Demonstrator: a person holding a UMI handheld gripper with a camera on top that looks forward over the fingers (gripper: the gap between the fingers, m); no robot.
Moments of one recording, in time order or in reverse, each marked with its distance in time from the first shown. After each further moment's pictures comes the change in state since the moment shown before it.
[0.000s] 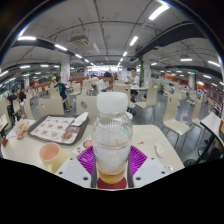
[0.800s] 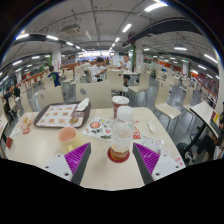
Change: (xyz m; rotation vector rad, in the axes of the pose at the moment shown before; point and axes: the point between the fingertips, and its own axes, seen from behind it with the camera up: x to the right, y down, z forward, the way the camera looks) arm -0.033 0.032 -0.107 -0.183 0.086 0.040
